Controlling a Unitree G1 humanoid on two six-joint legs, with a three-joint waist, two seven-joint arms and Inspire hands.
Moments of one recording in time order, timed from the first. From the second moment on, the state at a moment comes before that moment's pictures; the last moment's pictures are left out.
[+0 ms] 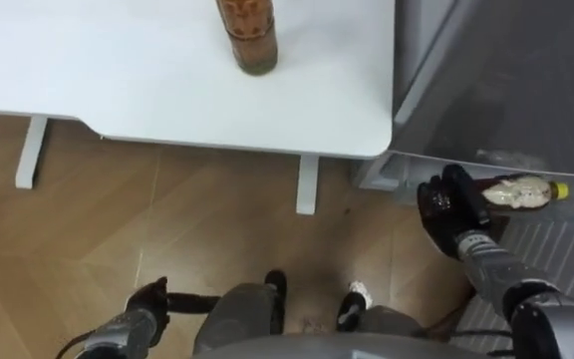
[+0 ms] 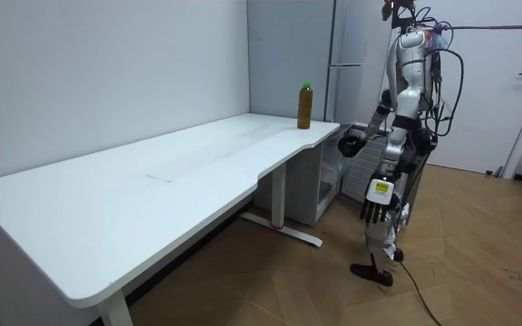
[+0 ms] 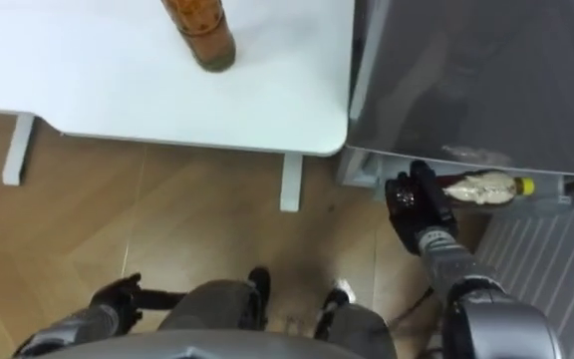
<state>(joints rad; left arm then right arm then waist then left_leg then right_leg) -0.04 0.23 -0.06 1.18 -0.20 0.07 -0.04 -0.30 -0.29 -0.08 1.33 1.47 0.12 0.23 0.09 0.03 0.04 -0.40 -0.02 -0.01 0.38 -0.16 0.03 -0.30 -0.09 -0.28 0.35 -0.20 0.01</state>
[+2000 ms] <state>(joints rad) -0.10 0.34 -0.22 1.21 -0.28 0.04 -0.01 -0.61 -0.50 -0.10 1.36 1.53 0.12 0.00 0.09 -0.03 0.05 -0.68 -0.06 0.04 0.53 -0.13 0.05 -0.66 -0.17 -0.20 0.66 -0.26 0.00</state>
